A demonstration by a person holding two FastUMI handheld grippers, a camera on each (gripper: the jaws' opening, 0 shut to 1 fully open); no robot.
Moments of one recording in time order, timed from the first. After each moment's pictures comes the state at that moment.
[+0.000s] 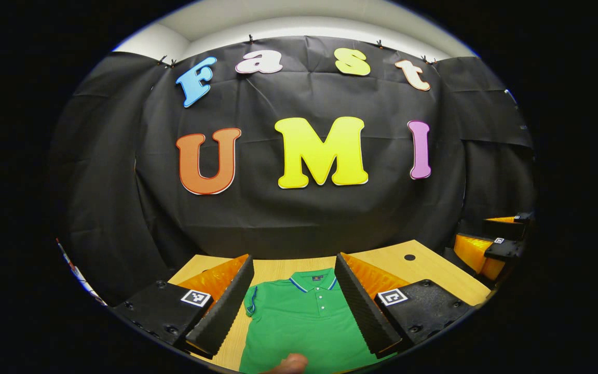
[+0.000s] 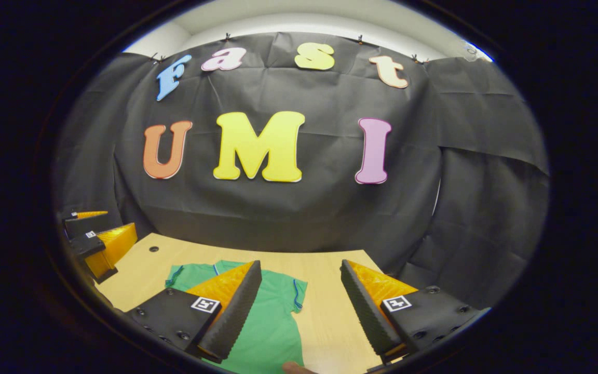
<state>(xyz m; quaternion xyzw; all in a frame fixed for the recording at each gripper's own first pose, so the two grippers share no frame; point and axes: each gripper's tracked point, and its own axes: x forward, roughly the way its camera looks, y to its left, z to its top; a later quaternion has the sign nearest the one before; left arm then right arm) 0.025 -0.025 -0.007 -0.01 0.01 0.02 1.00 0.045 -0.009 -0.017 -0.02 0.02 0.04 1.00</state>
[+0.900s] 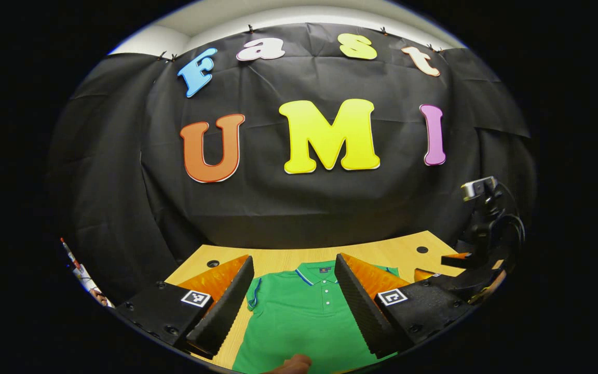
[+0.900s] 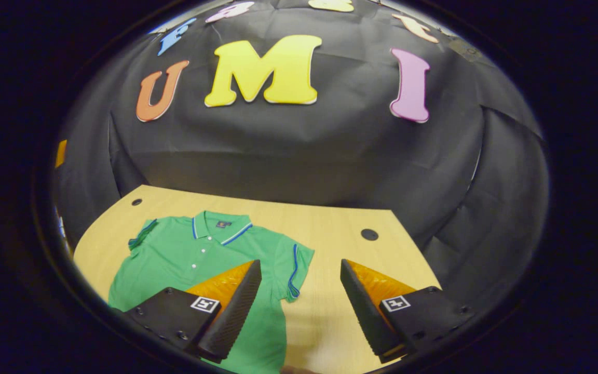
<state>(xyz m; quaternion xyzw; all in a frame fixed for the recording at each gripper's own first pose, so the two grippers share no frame) 0.046 -0.027 -0.027 -0.01 0.05 0.07 1.00 0.215 -0.007 -0.173 -0.05 0.18 0.08 0.98</state>
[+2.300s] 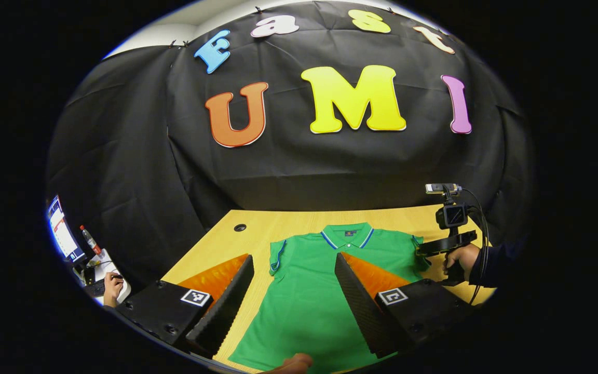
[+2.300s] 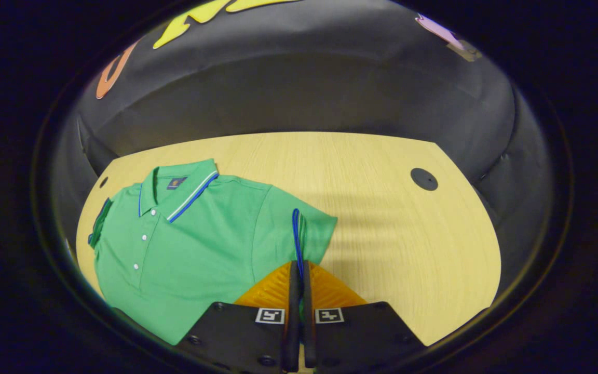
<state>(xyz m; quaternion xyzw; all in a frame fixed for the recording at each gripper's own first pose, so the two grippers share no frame) 0.010 -0.016 -0.087 -0.01 0.15 0.14 0.98 0.335 0.013 -0.291 -0.03 0.35 0.08 0.93</state>
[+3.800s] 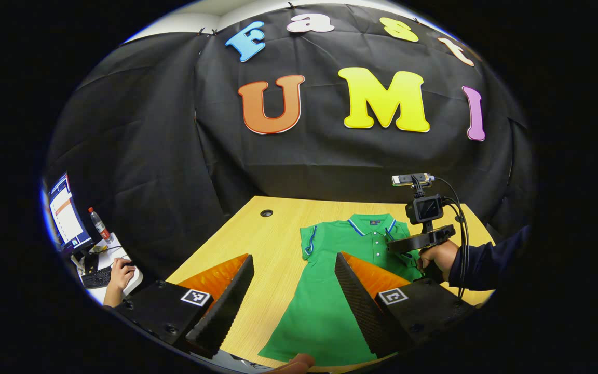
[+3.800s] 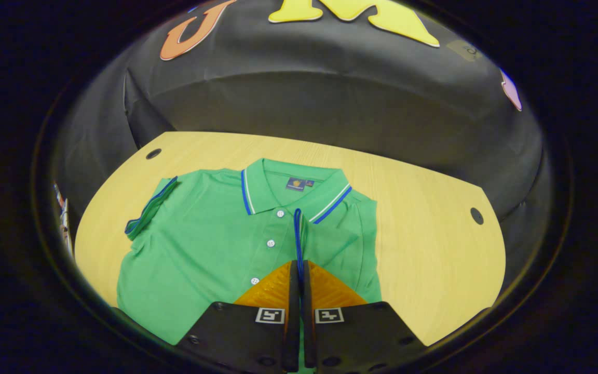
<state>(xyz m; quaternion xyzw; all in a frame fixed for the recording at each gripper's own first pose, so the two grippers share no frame) -0.057 0.060 -0.110 -0.04 0.16 0.17 0.97 0.266 0.190 -0.277 -0.12 0.31 0.17 0.93</state>
